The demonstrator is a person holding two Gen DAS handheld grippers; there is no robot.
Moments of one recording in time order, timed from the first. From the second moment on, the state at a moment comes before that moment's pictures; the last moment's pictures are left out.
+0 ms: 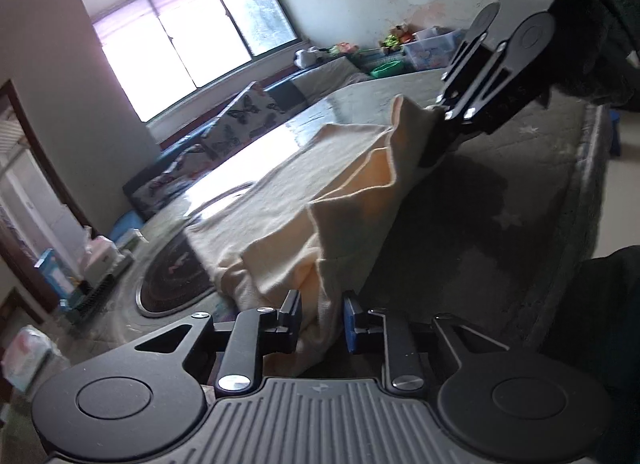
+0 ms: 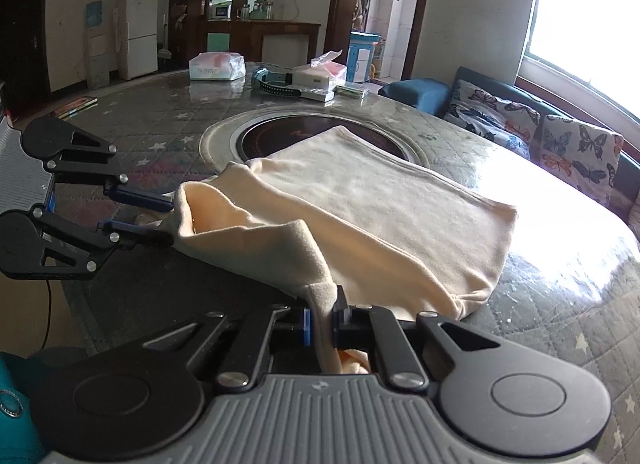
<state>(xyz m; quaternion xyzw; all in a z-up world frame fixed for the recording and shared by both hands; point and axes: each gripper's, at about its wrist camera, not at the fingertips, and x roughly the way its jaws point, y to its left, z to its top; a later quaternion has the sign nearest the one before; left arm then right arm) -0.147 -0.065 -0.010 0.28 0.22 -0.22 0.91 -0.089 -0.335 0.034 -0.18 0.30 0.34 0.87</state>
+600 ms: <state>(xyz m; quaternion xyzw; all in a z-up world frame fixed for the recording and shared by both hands) -0.132 -0.067 -0.010 0.28 0.21 -0.20 0.92 -0.088 -0.332 0.041 -0.17 0.29 0.33 0.88</state>
